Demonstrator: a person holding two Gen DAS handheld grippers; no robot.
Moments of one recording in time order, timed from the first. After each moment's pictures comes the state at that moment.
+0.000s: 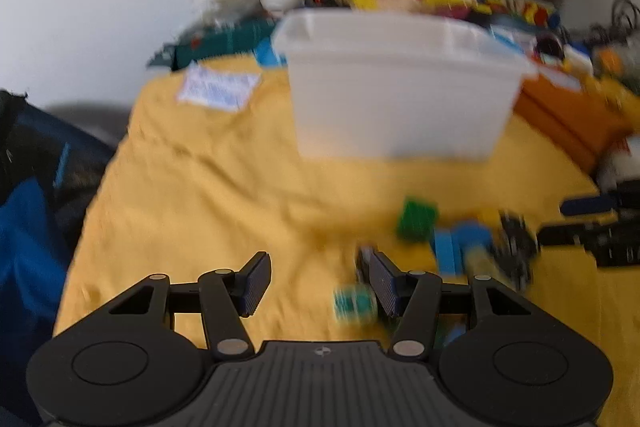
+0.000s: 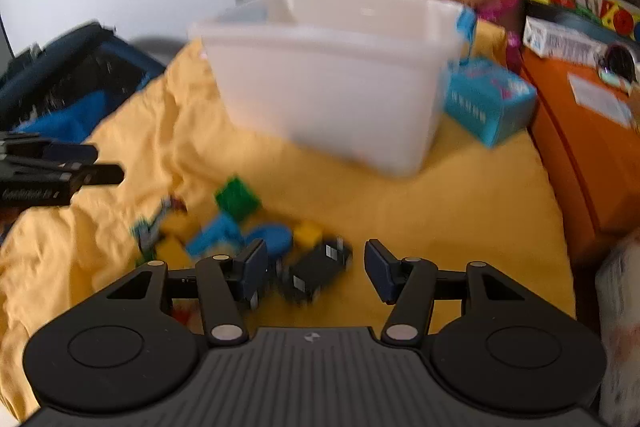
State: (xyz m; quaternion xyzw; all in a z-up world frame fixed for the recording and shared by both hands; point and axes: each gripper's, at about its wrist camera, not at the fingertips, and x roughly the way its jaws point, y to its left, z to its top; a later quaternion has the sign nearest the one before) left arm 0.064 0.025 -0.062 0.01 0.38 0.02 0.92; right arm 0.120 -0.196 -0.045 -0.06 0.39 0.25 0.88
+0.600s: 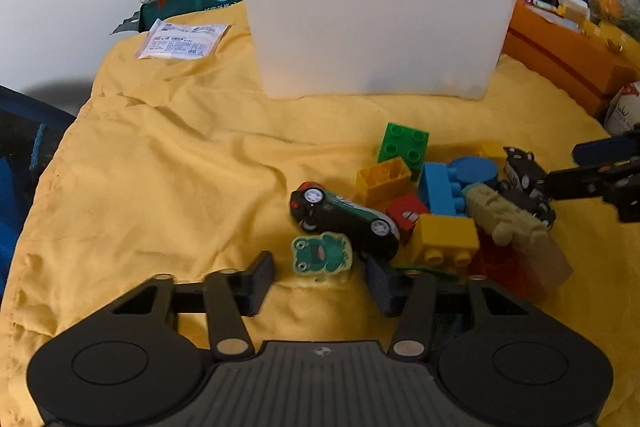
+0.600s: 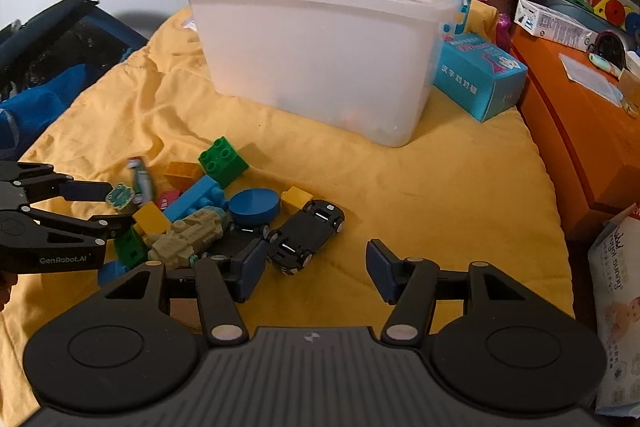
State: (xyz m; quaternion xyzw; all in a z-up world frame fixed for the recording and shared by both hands) left arm 0.079 0.007 -0.111 0.02 0.41 0.00 0.91; right arm 0.117 -0.188 -0.060 -0.08 0.41 0.22 0.88
